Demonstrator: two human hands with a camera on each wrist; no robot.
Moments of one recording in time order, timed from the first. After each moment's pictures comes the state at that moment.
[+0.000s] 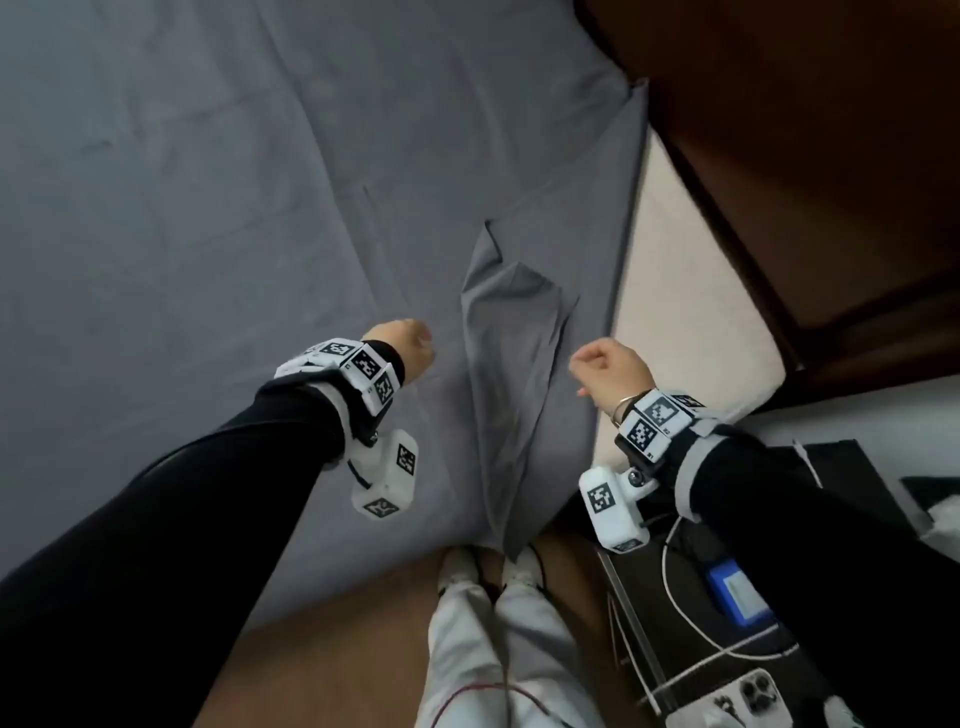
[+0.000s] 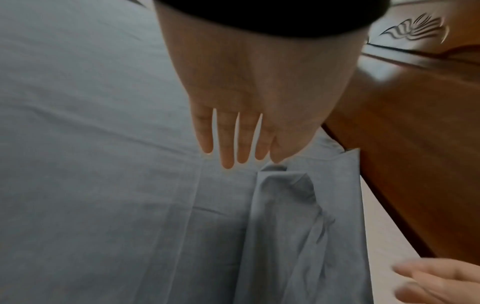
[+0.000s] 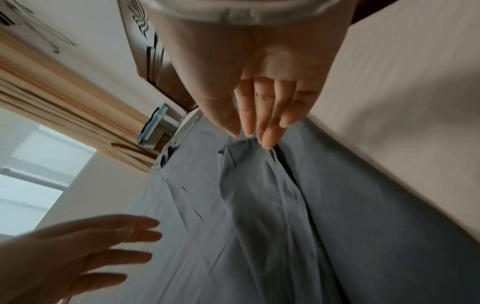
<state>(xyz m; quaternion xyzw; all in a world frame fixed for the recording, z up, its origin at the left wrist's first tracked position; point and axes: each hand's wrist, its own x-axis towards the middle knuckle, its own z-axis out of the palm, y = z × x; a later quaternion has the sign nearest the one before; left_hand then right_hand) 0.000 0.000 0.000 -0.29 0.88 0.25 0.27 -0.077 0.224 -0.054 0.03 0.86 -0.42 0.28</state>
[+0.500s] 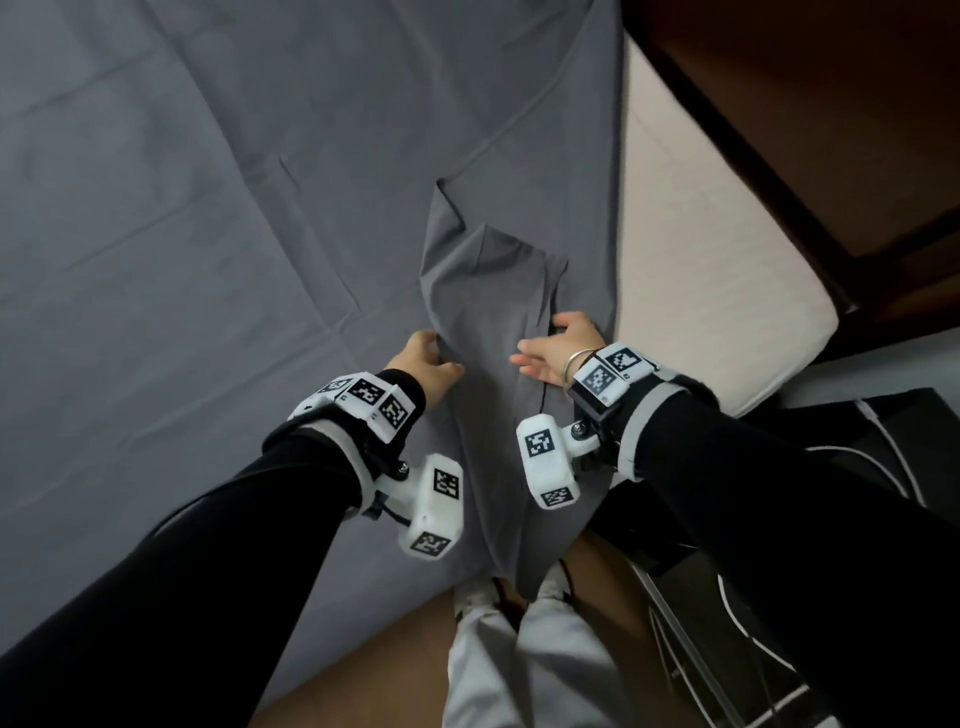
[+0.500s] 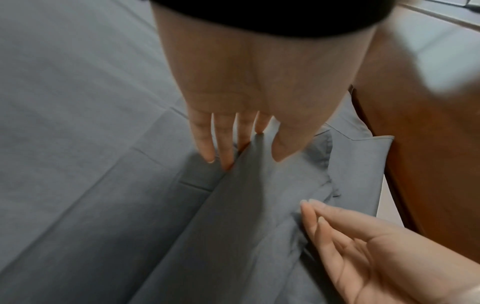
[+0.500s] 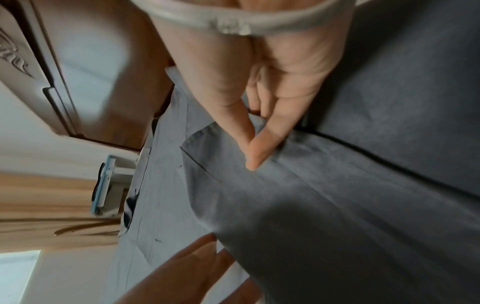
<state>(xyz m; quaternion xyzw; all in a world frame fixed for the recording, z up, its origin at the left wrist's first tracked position) -0.030 0.031 -0.123 -0.39 0.74 0.49 0.24 -0.105 0.177 -0.131 0.24 0.68 -0.58 0.38</state>
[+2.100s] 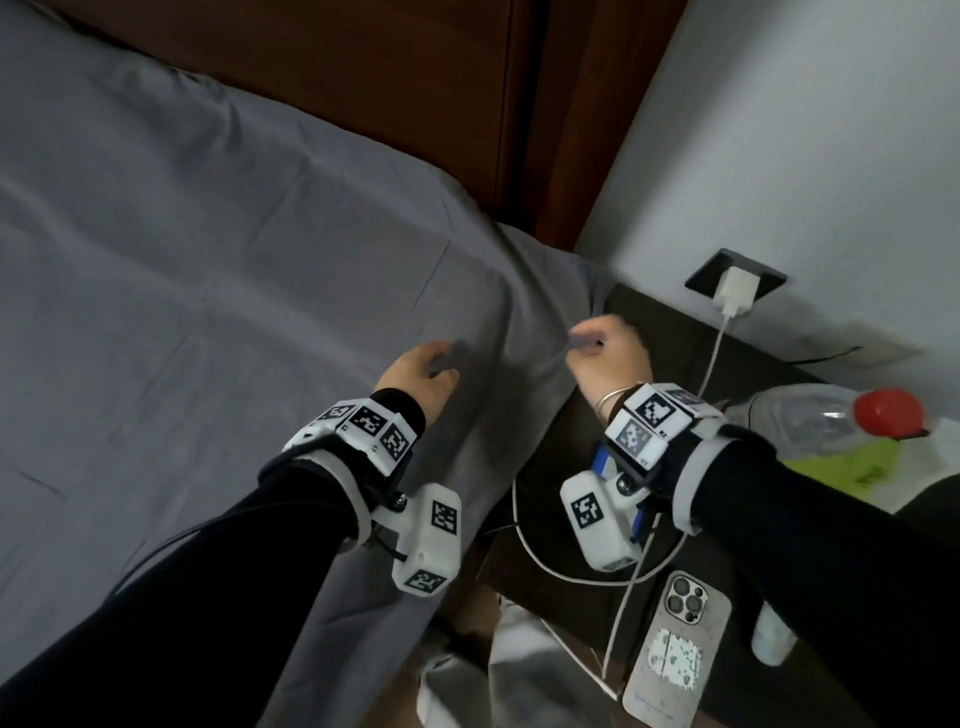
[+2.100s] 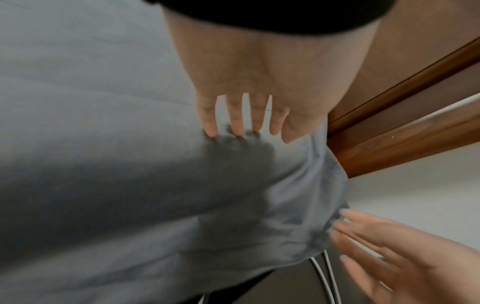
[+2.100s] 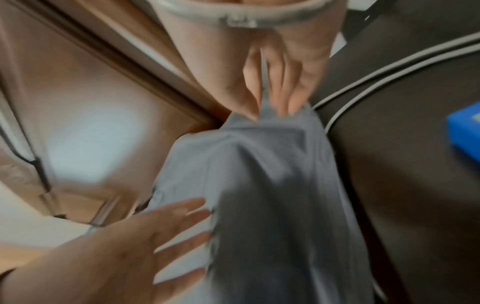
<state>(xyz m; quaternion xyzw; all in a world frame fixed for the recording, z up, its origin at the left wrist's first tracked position) -0.110 0.295 -0.102 -0.10 0.87 0.36 0.31 -0.082 0.487 -0.123 0.32 0.84 -0.44 0.05</state>
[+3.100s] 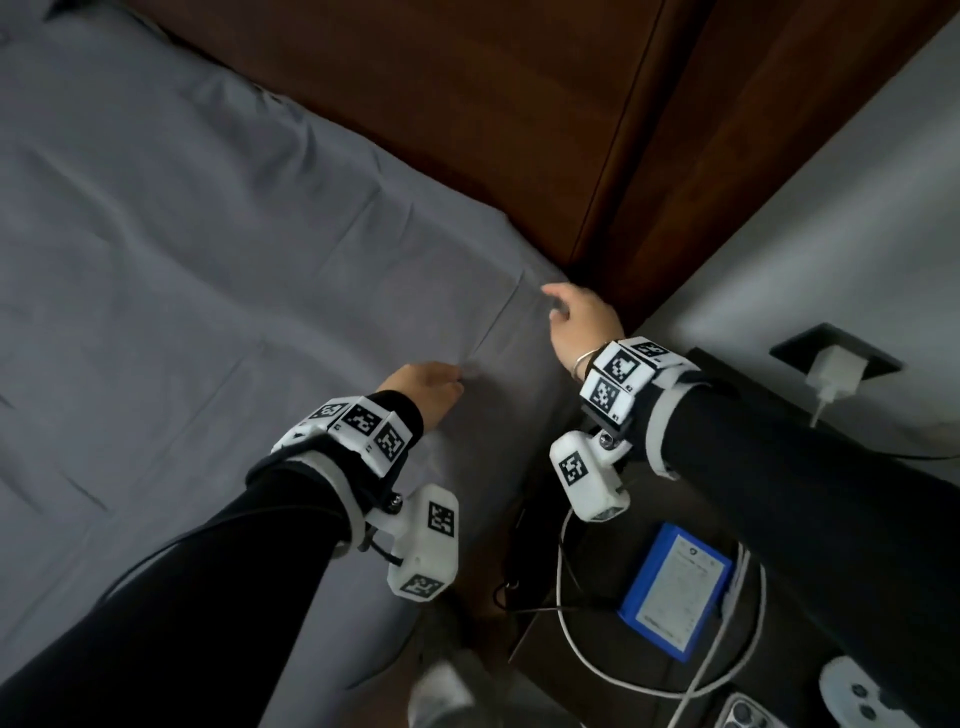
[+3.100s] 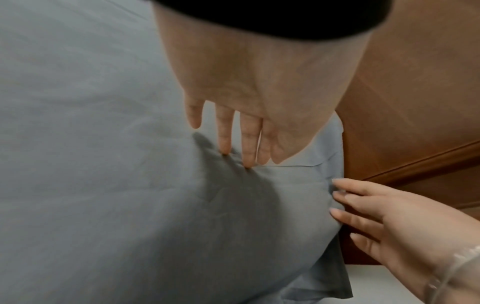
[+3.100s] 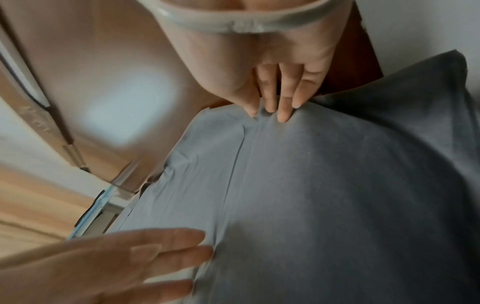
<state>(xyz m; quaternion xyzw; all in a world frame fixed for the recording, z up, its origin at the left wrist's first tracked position) -0.171 0.256 -0.106 -0.15 0.86 0.35 0.34 -0.213 0.440 -0.138 0.12 0.92 -0.35 0.11</state>
